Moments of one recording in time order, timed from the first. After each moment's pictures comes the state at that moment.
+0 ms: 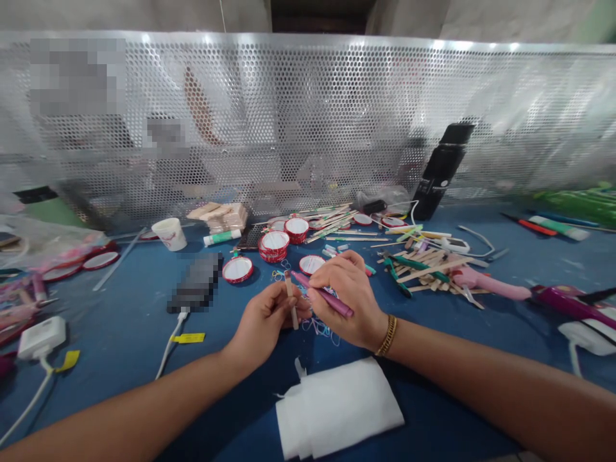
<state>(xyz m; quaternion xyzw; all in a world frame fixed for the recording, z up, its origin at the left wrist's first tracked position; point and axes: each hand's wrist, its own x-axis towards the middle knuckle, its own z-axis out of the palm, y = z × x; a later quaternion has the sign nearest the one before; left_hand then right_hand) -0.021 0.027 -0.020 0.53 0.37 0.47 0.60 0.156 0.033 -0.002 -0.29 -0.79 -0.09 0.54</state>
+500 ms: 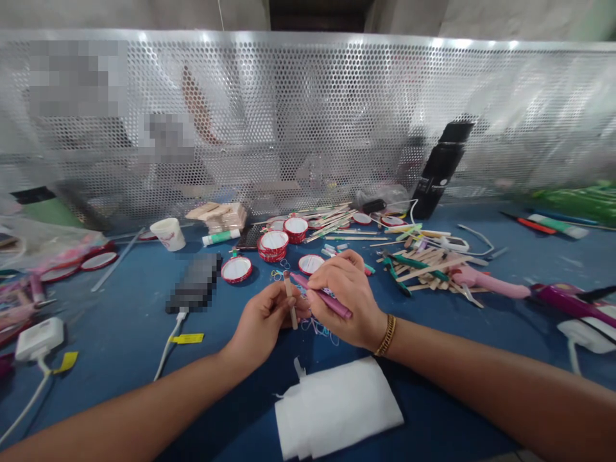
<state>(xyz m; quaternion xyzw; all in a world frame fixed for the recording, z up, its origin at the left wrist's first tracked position) -0.021 0.025 -0.019 0.54 0.37 0.47 0.59 0.156 0.034 -0.002 -0.29 -0.79 -0.10 0.53</state>
